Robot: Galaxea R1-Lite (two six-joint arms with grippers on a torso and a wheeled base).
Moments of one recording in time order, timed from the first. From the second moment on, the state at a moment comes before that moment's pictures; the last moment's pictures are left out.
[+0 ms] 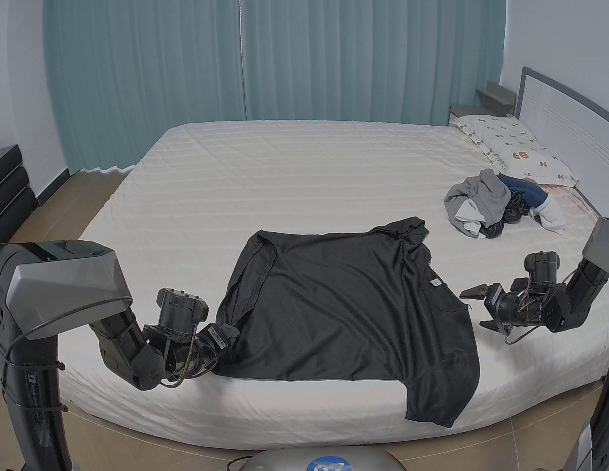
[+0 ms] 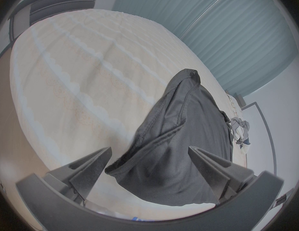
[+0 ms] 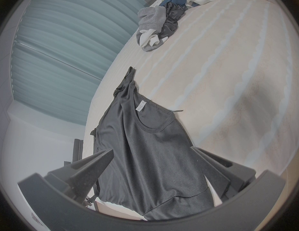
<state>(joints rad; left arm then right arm) -0.34 2.26 -0.68 -0.80 0.07 -0.94 -0.09 2.22 -0.77 -0.75 0.40 0.72</state>
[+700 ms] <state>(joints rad) -0.35 2.30 -0.64 -0.79 0.18 -0.83 -0.09 2.16 -0.65 -0.73 0.40 0.47</state>
